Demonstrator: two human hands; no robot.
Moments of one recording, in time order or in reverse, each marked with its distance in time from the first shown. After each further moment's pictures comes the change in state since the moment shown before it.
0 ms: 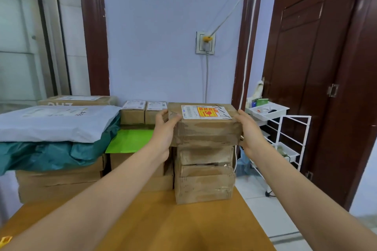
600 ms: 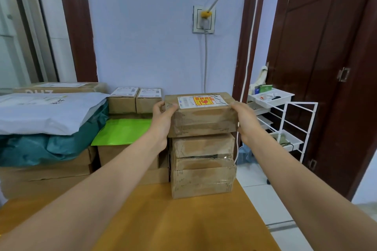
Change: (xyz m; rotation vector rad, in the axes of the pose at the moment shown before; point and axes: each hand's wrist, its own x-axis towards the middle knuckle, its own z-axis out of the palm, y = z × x) left_hand 0.051 -0.038 0.011 0.016 0.052 -0.079; right_hand 0.066 0.031 -0.004 -0.137 0.042 -0.023
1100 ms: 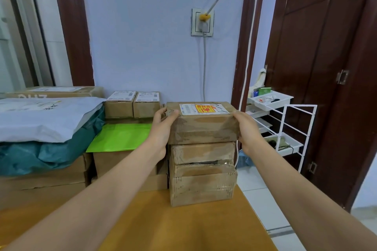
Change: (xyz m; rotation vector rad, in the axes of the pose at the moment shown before) left_hand 0.009 -0.015 0.001 -0.011 -0.048 0.035; right_hand 0.010 0.020 -0.006 0.050 0.005 0.005
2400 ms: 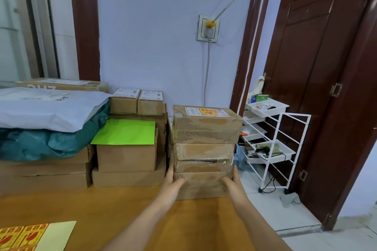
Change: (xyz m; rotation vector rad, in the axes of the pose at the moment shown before) left_hand -0.067 -0.125 -0.028 0.295 -0.213 -0.166; right_hand -0.057 0.136 -0.037 -0.216 -0.120 0.110
